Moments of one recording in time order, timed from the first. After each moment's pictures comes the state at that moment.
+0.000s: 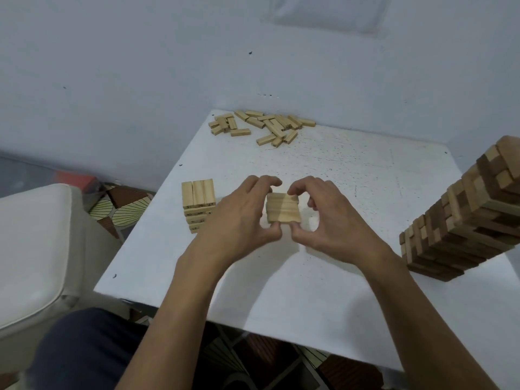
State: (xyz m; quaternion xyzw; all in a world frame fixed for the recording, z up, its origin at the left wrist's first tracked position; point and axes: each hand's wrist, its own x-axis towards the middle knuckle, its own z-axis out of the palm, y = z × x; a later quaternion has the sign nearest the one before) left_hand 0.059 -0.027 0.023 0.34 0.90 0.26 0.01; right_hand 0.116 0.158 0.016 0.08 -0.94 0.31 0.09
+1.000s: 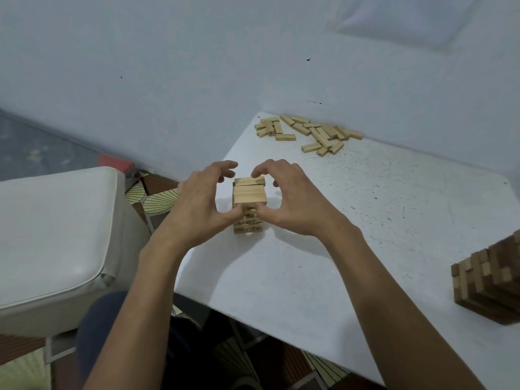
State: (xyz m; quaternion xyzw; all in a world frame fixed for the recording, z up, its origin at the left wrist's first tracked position) left_hand 0.018 -0.144 0.012 0.19 0.92 0.35 -0.05; right_hand 0.027 0.057 0.024 0.16 -0.94 0.30 0.04
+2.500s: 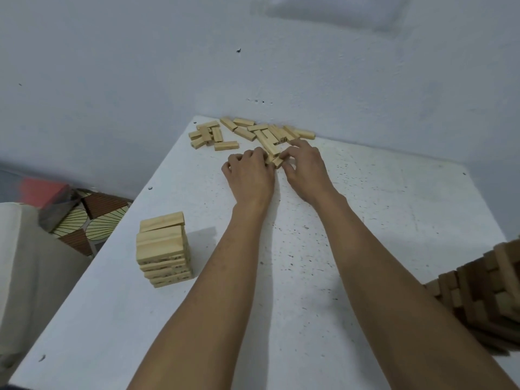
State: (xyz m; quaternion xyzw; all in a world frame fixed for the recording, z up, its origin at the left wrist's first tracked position) left_hand -0.116 0.095 -0.051 0.07 0.95 0.27 -0.11; right_hand -0.101 0.219 -0.052 -0.05 -0.95 0.25 0.15
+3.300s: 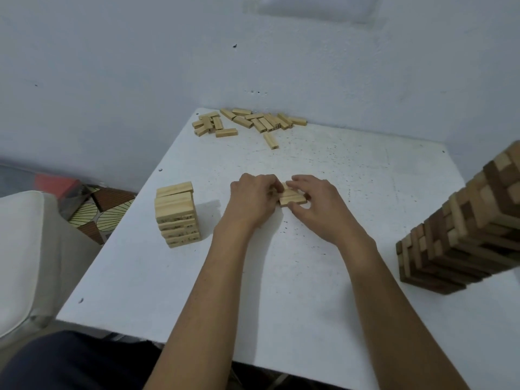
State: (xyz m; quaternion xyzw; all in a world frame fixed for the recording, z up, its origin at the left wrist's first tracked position) left_hand -0.026 0.050 -0.036 0.25 0.93 0.28 0.02; right_hand 0.047 0.199 -0.036 -0.03 -0.96 0.29 0.07
